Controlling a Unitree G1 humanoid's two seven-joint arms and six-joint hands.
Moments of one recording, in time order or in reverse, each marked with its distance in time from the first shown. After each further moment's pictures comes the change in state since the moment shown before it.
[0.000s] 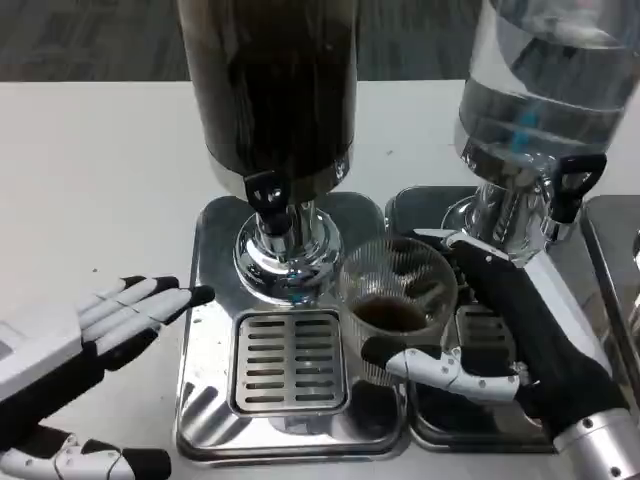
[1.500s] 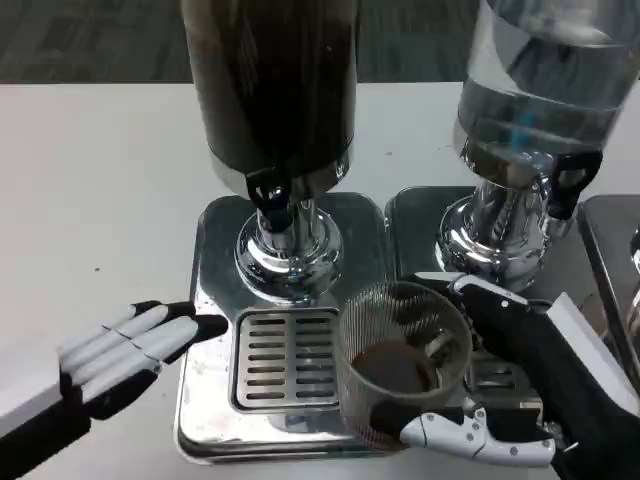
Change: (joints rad) left arm 0.233 0.133 -0.089 -0.178 -0.236 -0.043 0.095; right arm 0.245 -0.052 -0.024 -0.279 0.079 0.031 0.127
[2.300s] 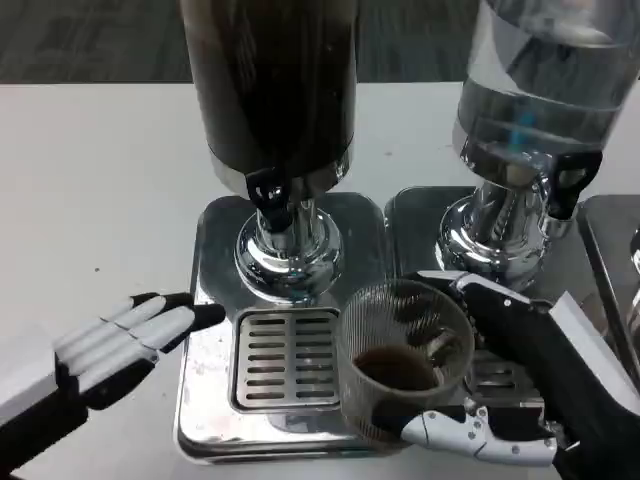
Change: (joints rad) left arm -0.005 0.000 -0.009 -0.006 -0.049 0.017 -0.023; right arm 0.001 0.006 -0.004 0.000 0.003 0.000 0.000
